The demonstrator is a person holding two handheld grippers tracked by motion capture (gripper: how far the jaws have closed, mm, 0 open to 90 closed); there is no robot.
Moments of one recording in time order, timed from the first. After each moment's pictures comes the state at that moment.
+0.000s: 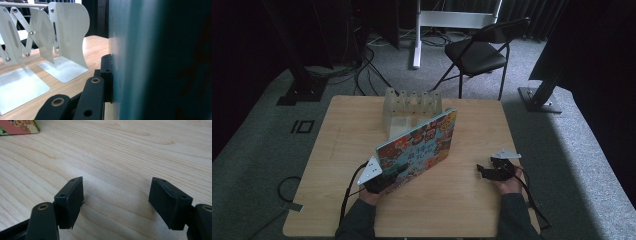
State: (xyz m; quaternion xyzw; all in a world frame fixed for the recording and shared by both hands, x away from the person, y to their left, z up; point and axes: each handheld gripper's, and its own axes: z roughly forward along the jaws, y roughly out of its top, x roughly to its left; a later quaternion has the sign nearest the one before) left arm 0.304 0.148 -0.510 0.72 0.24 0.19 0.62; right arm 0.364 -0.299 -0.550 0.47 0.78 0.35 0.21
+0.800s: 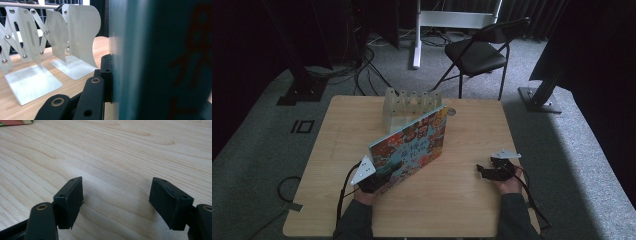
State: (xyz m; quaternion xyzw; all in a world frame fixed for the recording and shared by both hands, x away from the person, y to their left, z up) left arm 0.302 0.164 -0.509 0.71 0.26 0.21 0.62; right arm 0.365 -0.299 -0.550 0.47 0.78 0.35 0.21
